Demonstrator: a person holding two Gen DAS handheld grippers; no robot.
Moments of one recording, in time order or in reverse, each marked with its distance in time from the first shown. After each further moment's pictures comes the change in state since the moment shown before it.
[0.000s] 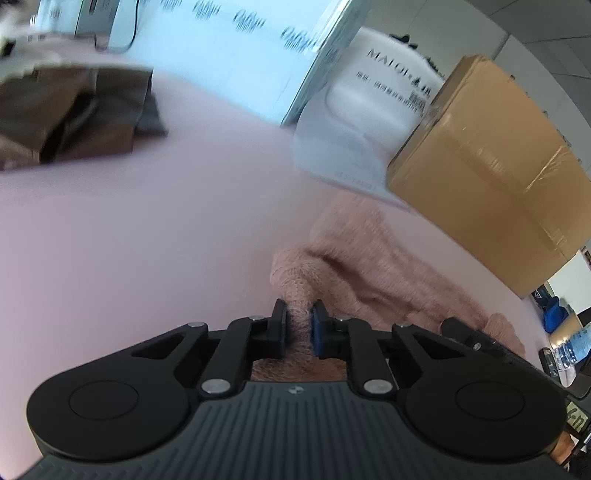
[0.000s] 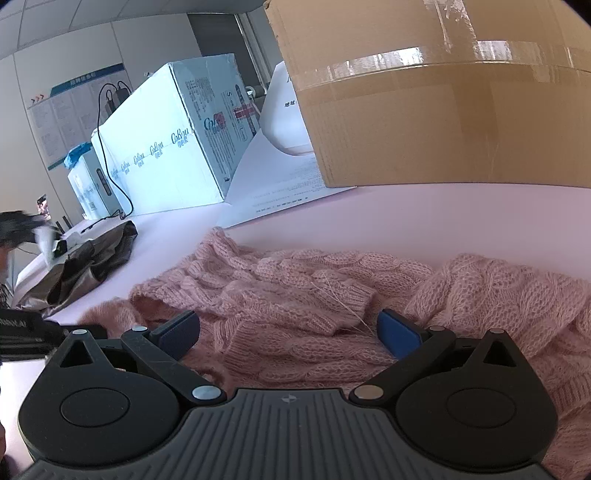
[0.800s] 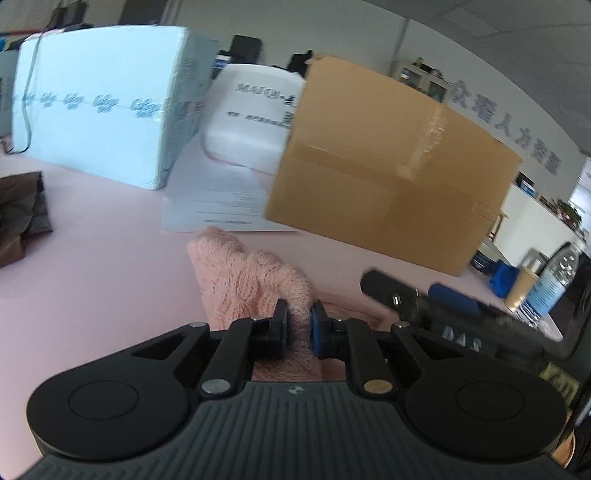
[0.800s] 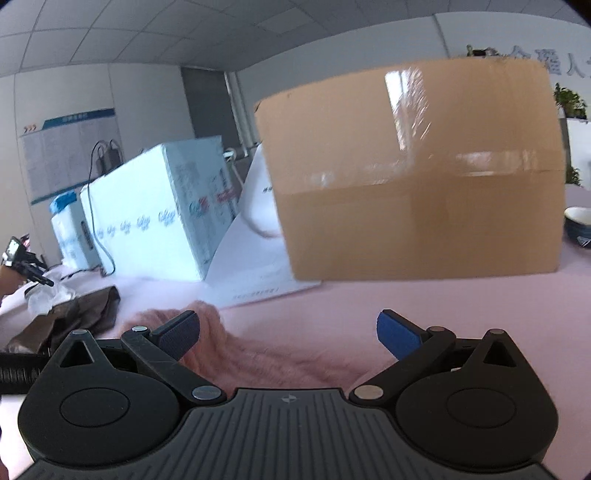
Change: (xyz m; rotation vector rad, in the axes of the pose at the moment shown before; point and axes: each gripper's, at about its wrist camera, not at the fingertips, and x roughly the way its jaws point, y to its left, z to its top) left arm -0.008 -0.116 -0.012 0.265 -0.071 -0.172; right arm -0.063 0.004 0.039 -0.060 -0.239 -0.117
